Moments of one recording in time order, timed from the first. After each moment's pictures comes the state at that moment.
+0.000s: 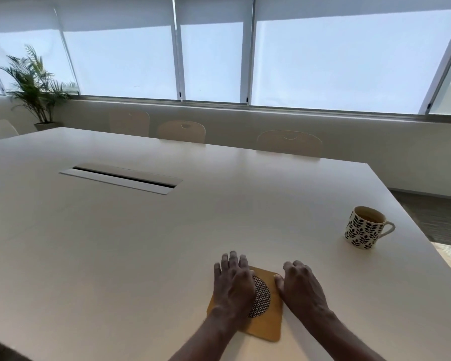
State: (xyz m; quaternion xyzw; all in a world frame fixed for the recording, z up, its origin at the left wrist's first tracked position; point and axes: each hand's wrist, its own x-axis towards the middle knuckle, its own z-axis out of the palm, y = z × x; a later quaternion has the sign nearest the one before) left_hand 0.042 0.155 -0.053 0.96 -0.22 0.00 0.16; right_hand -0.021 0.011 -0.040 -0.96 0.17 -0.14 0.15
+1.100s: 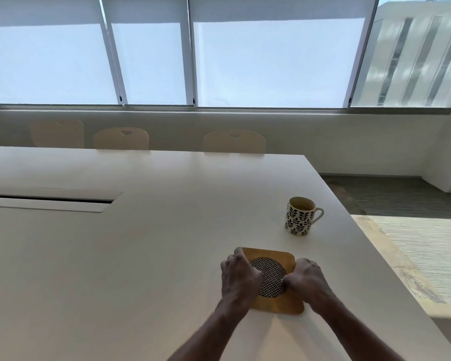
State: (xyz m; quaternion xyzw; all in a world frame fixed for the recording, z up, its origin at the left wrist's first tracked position) left_hand 0.000 0.033 -0.013 0.90 -0.23 -0.04 0.38; right_hand -0.083 -0.097 -0.010 -0.84 0.39 -0.09 0.36
